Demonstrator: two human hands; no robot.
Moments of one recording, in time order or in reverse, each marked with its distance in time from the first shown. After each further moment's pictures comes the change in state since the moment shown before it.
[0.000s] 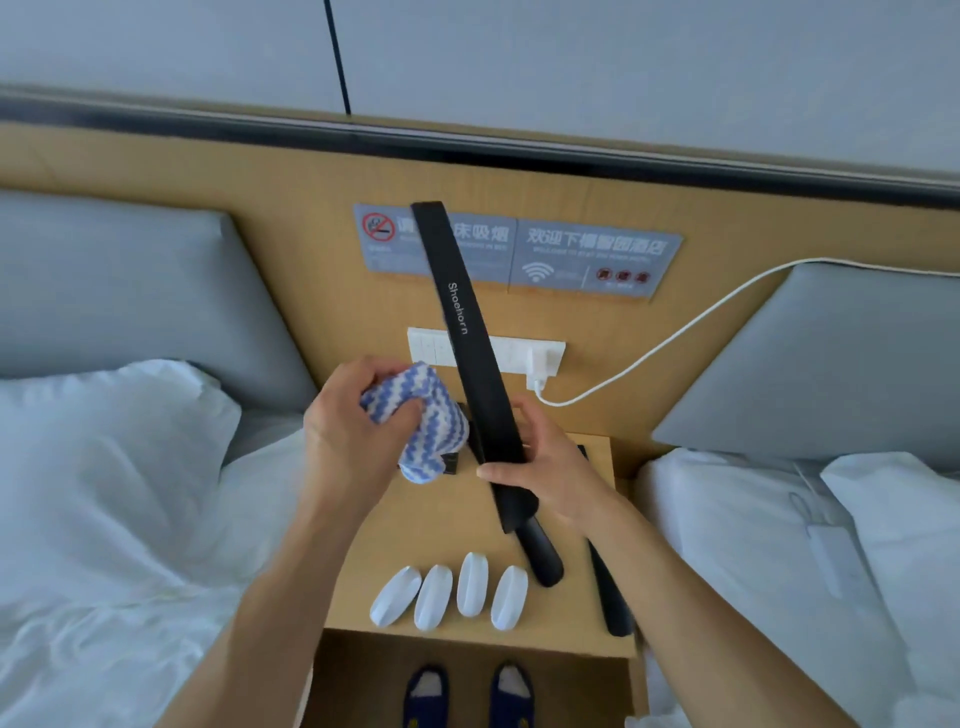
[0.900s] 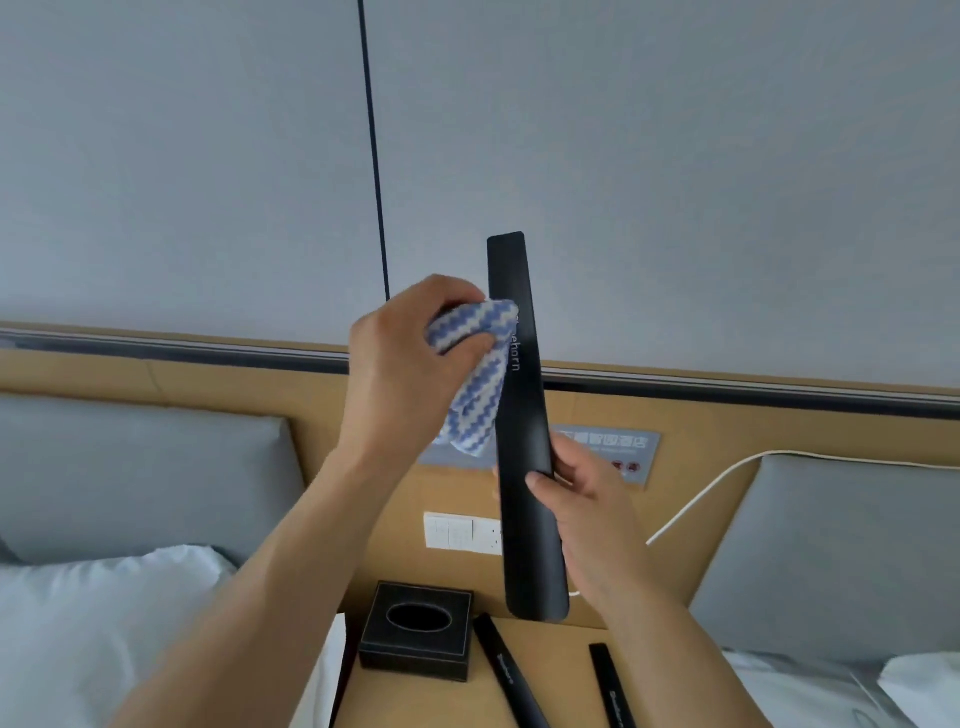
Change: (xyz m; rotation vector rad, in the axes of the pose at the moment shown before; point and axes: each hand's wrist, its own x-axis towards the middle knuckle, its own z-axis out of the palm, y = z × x) left_hand 0.099 0.193 -0.061 -0.087 0.198 0.624; right_hand -0.011 -0.170 0.002 0.071 0.317 -0.419
